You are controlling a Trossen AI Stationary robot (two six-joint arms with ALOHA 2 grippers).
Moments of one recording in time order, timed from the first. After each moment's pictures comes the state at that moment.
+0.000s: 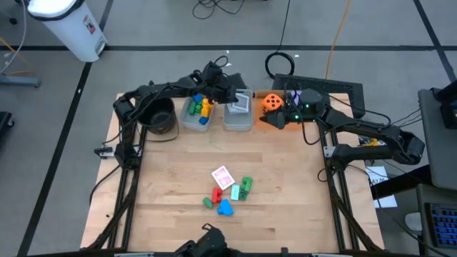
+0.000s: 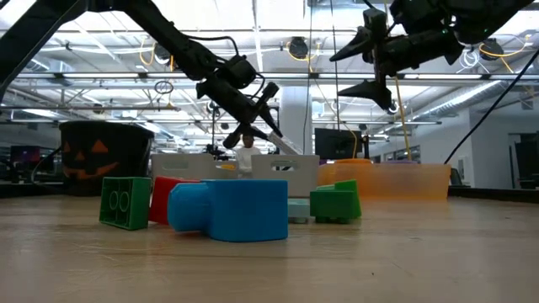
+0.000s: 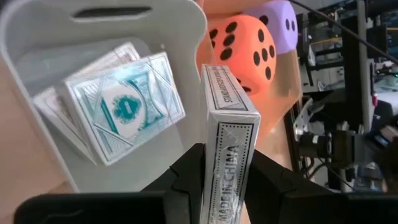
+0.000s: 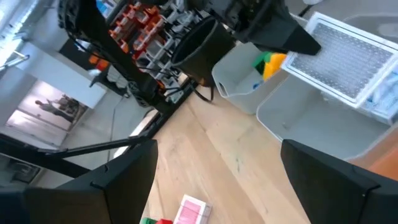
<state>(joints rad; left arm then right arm) 0.67 1.98 1.47 -0.21 0.50 -0.83 -0.57 1.06 0.65 0.14 -0.42 0.67</state>
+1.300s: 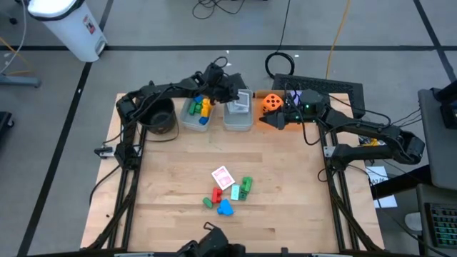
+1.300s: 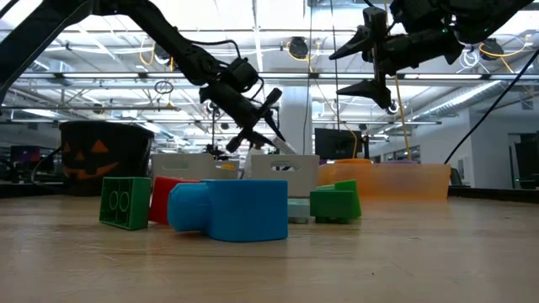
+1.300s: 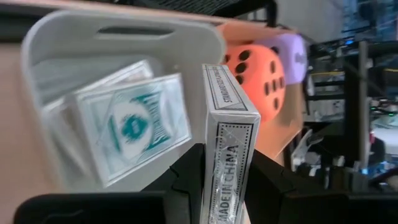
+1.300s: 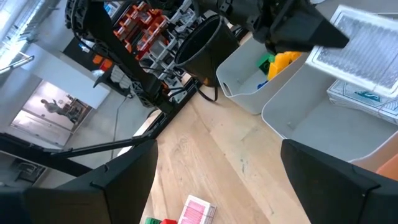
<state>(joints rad) 0.66 2.01 1.47 -0.13 0.42 -0.96 -0.55 1.06 0.65 0.15 -0.42 0.68</state>
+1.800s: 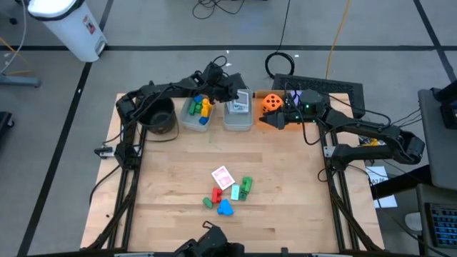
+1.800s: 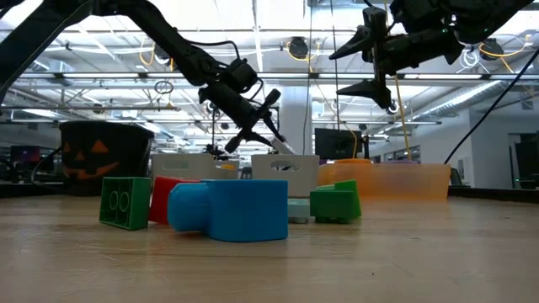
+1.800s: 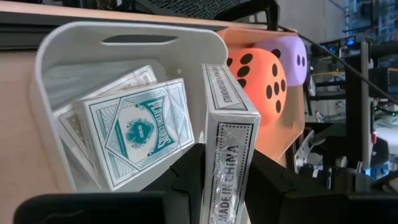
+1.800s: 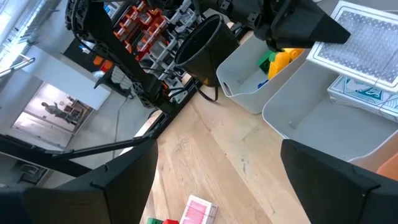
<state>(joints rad) 0.67 2.01 1.47 -0.14 0.42 -0.95 -0.55 1.06 0.65 0.15 -0.42 0.69</state>
